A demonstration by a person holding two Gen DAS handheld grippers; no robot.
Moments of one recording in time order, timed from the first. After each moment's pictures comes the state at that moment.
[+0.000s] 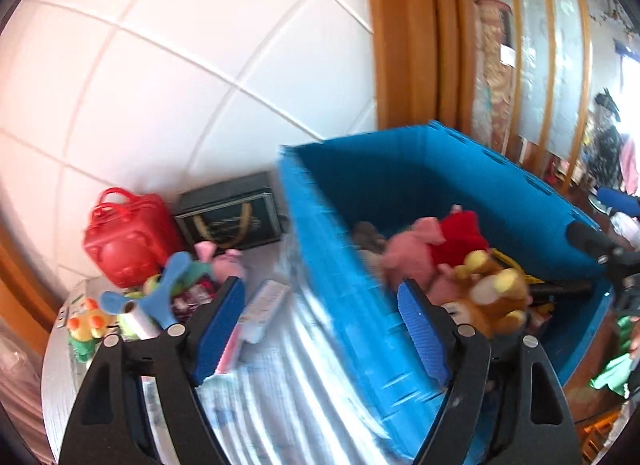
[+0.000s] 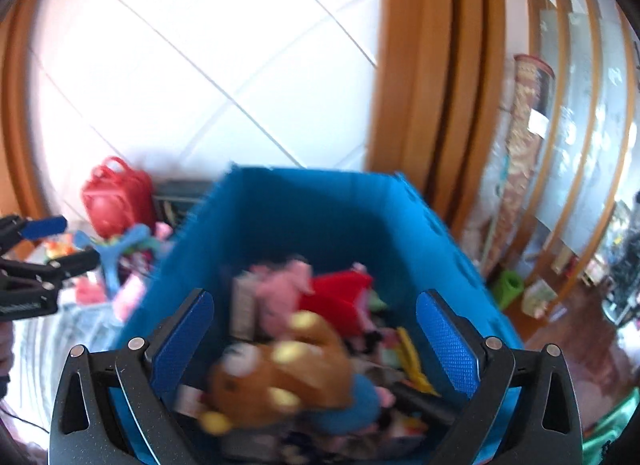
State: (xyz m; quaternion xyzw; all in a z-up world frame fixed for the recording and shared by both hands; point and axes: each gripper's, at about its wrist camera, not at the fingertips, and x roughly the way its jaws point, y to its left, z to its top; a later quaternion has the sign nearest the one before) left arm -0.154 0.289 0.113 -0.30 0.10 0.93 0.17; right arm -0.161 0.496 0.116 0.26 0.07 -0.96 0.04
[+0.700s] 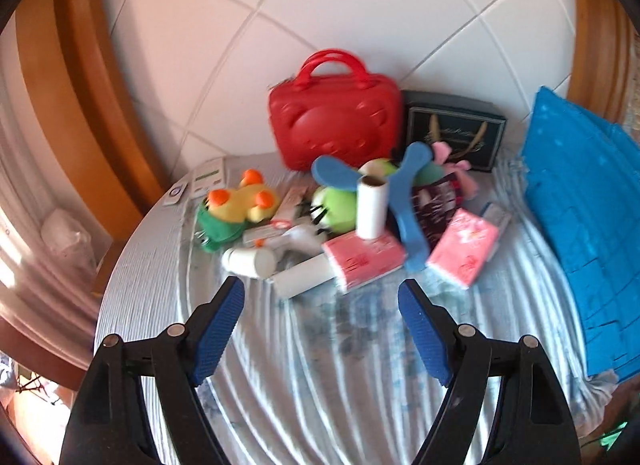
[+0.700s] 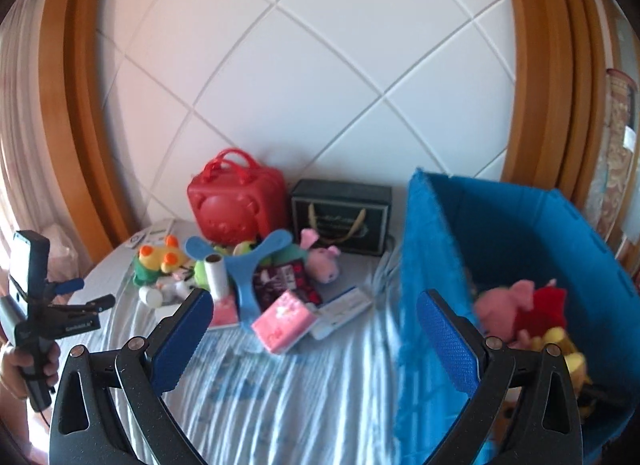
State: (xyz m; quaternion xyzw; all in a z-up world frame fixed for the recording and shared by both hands) left arm -0.195 -0.066 0.002 -0.40 0.03 0.91 -0.04; right arm -0.177 0.238 0.082 0.28 0.05 -0.94 0.16
